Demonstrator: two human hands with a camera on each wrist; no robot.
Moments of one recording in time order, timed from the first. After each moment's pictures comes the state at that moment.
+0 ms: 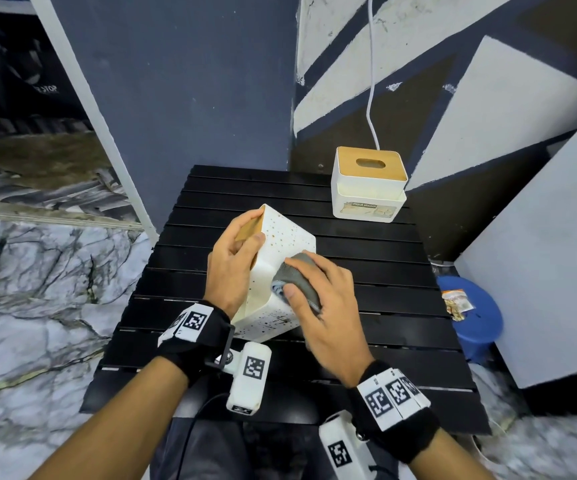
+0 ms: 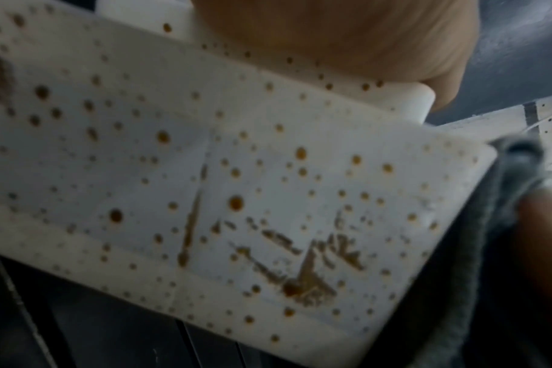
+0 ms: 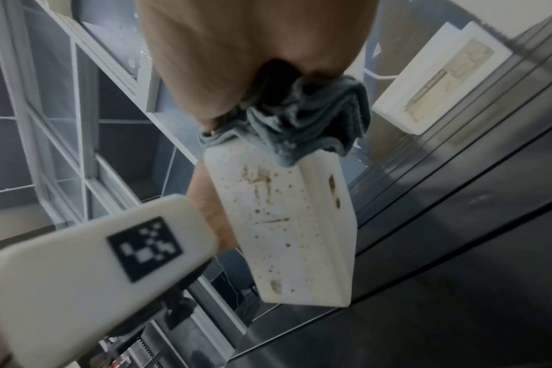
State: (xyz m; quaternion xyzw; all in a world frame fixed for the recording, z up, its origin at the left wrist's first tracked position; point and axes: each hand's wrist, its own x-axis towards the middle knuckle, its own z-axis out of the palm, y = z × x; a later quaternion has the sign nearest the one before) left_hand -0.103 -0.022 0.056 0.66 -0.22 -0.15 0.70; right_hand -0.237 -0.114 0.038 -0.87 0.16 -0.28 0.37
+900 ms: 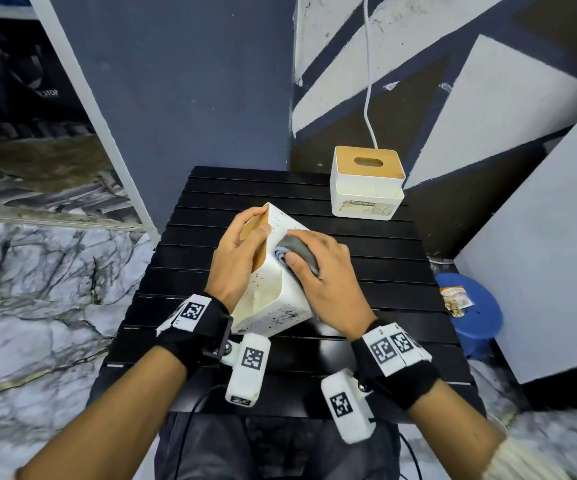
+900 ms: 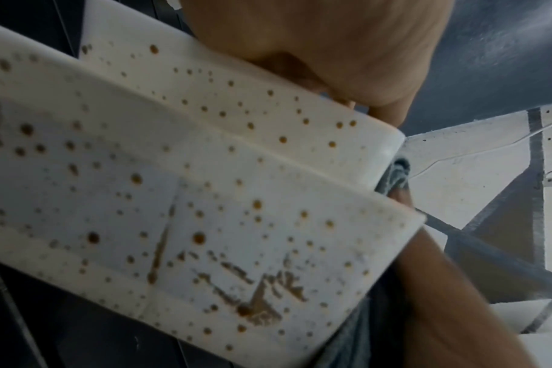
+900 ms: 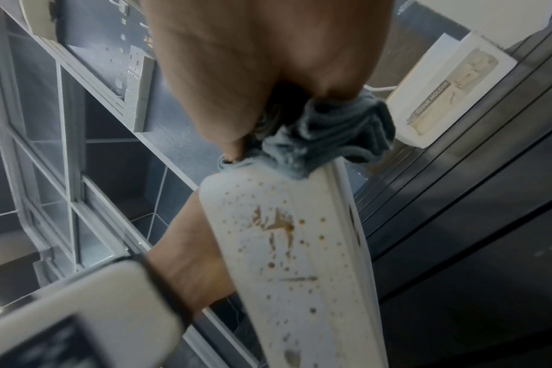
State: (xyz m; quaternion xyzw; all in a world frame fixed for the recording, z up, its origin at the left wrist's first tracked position) left_hand -0.101 -0.025 0.063 0.66 -0.21 -0.20 0.69; right_hand -0.211 -0.141 0.048 -0.88 0.17 -0.23 0.37
